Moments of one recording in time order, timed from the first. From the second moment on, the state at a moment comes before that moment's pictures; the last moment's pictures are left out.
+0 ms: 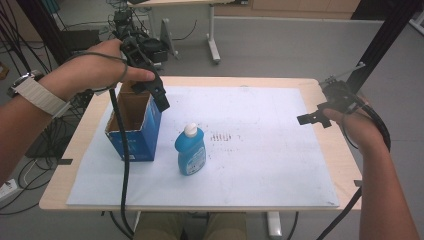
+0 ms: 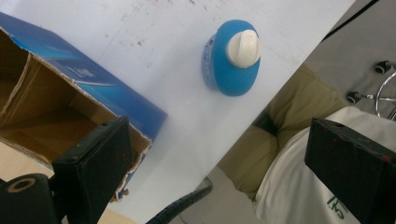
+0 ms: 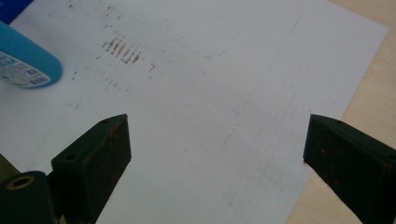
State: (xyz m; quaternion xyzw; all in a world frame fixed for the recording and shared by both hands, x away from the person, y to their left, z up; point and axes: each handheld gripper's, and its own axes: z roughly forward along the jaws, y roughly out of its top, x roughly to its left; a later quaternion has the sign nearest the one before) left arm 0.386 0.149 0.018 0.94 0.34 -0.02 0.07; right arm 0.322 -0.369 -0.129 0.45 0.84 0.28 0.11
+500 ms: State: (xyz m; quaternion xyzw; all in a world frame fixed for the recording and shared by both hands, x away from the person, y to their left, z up) left arm 0.392 0.125 0.007 0.94 0.33 -0.03 0.05; right arm 0.323 -0.370 -0.132 0.45 0.84 0.29 0.11
